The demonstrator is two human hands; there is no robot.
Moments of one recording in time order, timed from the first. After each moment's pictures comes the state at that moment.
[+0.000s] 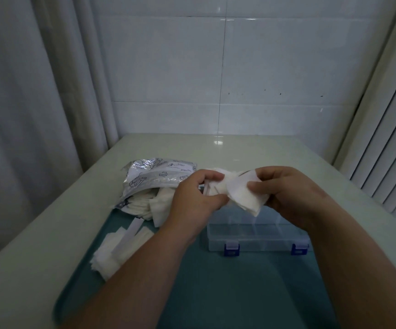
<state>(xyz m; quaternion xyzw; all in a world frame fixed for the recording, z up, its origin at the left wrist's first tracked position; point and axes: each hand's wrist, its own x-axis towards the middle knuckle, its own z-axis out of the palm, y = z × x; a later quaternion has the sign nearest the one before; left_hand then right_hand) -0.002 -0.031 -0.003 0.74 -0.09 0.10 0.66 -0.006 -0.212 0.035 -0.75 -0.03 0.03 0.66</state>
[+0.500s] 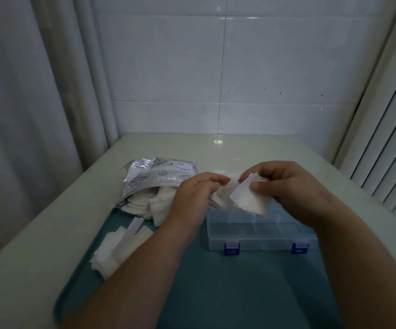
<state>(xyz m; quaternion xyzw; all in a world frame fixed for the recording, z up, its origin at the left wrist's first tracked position) -0.008 -0.030 0.009 0.71 -0.08 0.08 0.69 -0.017 -0.213 0.044 -0.82 -0.13 -0.02 0.56</state>
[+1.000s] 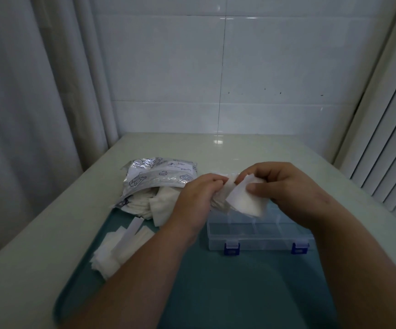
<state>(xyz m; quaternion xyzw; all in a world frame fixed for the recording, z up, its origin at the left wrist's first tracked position) -0.012 -0.034 0.009 0.71 -0.10 0.05 0.70 -0.018 -0.209 0.044 -0.82 -0.16 -0.02 0.56</state>
